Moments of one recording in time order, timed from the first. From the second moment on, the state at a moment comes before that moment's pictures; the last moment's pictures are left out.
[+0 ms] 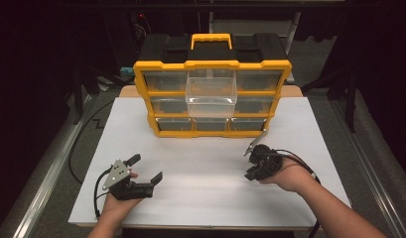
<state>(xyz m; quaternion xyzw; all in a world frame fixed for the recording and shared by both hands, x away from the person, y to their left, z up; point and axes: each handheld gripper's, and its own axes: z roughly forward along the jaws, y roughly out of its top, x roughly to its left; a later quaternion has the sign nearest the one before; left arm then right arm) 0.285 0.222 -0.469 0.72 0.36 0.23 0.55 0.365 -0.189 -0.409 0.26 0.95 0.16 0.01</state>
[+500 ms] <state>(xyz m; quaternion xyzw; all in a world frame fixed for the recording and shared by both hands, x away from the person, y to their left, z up) 0.284 0.221 -0.470 0.72 0.36 0.22 0.56 0.367 -0.190 -0.383 0.23 0.96 0.14 0.00</state>
